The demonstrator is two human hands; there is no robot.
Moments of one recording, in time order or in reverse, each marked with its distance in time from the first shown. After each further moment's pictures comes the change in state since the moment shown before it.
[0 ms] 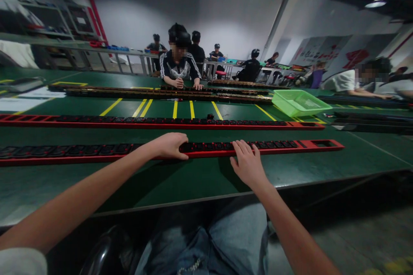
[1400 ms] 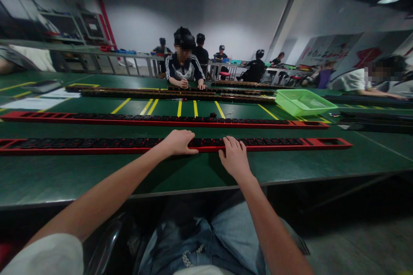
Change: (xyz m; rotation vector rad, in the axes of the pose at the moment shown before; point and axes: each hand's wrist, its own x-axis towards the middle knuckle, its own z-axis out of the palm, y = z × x) left_hand 0.002 0.028 0.009 0.179 0.081 -0.164; right_hand 0.015 -0.046 0.006 0.137 0.009 0.059
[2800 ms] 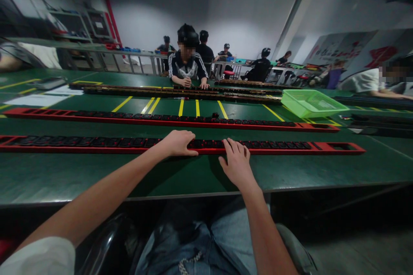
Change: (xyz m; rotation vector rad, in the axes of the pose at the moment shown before) left_hand 0.001 -0.005 0.002 0.005 0.005 0.037; right_hand -0.009 0.001 -0.002 0.018 -0.006 -0.033
